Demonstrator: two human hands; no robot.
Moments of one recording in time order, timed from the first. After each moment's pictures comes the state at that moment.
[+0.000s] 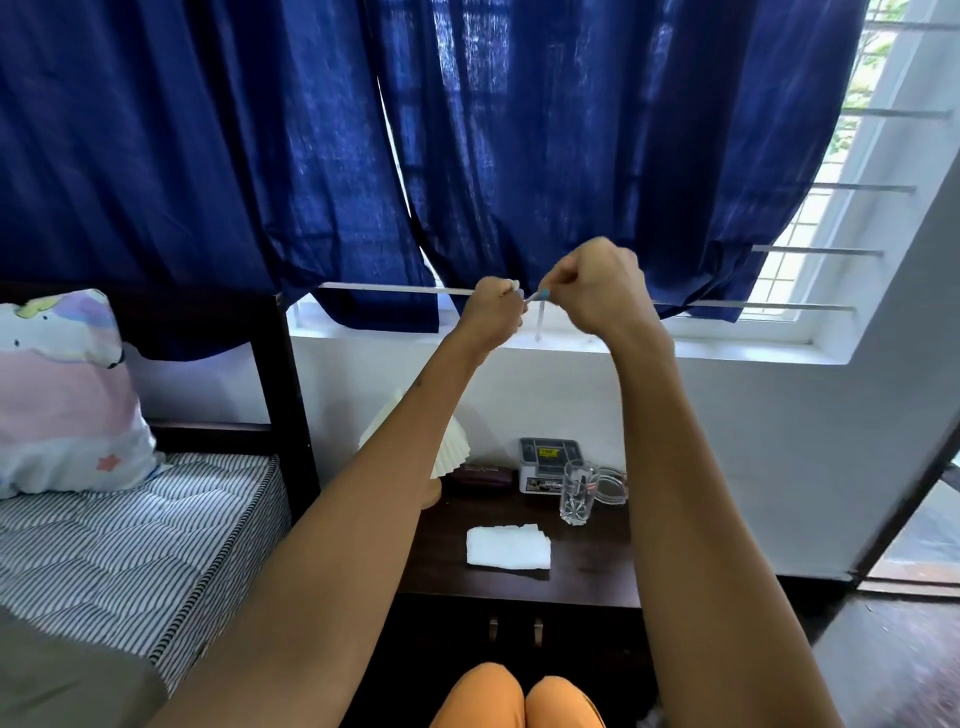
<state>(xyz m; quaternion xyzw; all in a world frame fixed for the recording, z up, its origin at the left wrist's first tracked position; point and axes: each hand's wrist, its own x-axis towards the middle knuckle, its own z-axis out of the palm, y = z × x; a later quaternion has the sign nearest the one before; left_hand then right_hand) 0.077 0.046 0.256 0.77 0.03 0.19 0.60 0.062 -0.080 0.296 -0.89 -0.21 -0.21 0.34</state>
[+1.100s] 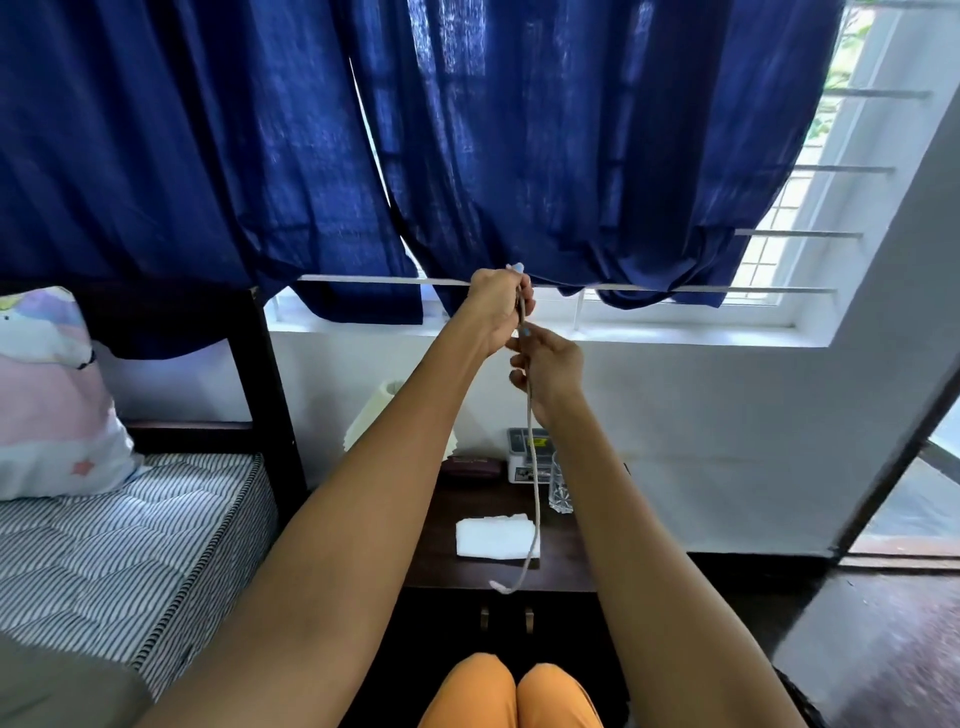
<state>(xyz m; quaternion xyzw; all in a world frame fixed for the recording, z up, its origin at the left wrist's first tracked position) 0.086 0.017 0.261 0.56 0.05 0.14 0.82 0.082 -0.053 0.197 -0.58 -0.04 0.02 0.81</state>
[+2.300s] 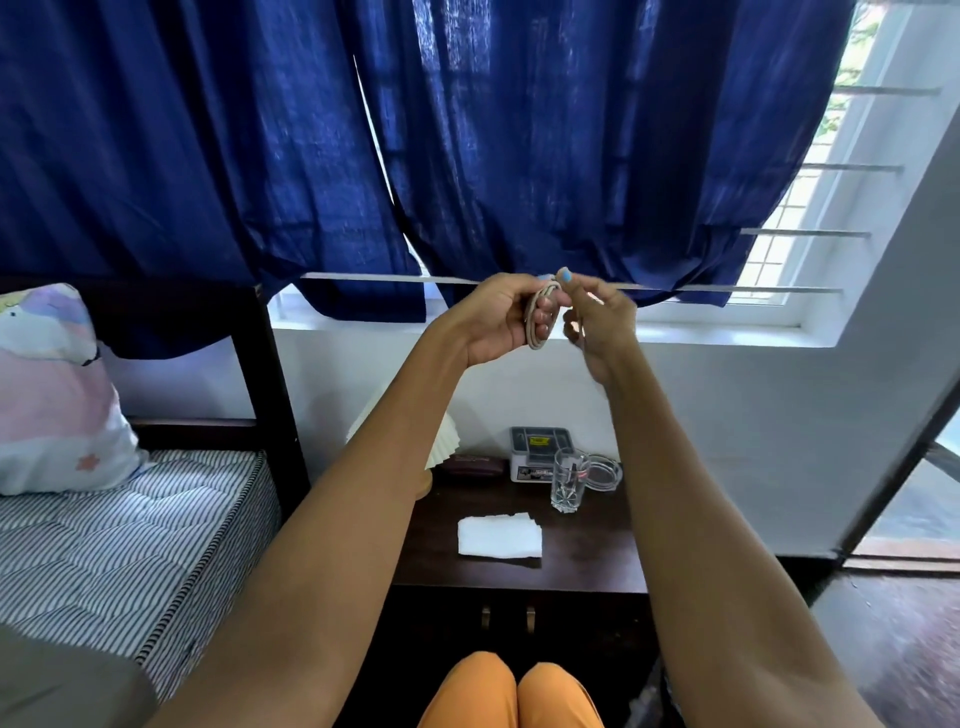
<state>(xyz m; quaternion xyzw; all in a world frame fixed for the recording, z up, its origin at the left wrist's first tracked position) 0.063 0.031 0.258 0.62 -0.11 -0.06 0.77 0.105 -0.095 0.236 -0.61 -0.12 -0.03 0.78</state>
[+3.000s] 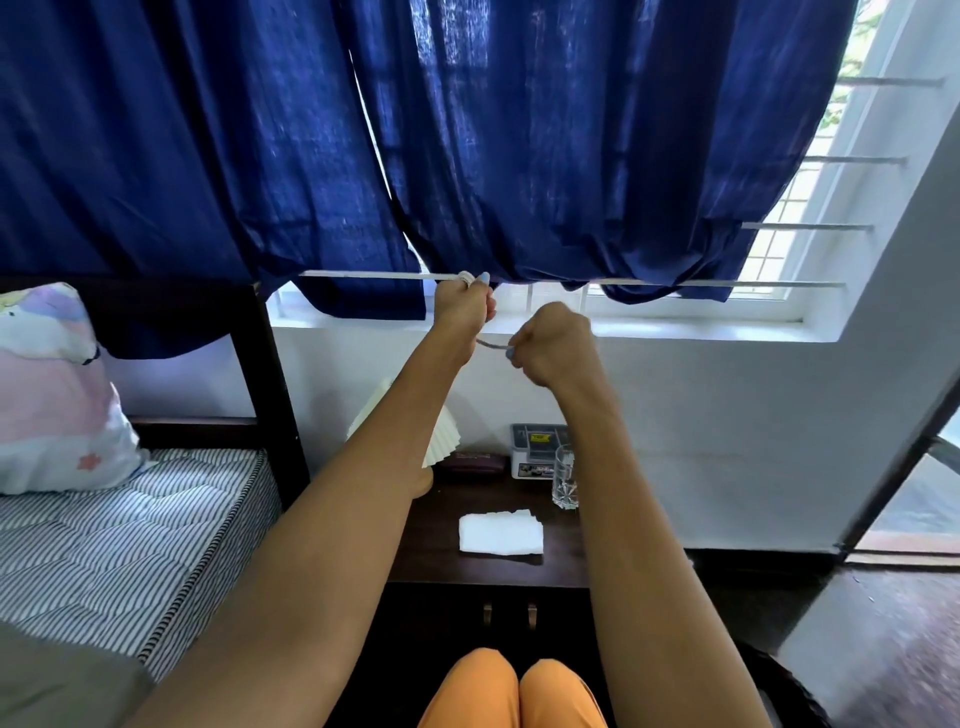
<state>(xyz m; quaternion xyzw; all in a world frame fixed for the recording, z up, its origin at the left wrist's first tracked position) 0.097 0.045 0.239 0.60 0.15 0.23 0.75 0.072 -0.060 0.225 -0.92 -0.12 -0.11 0.36</state>
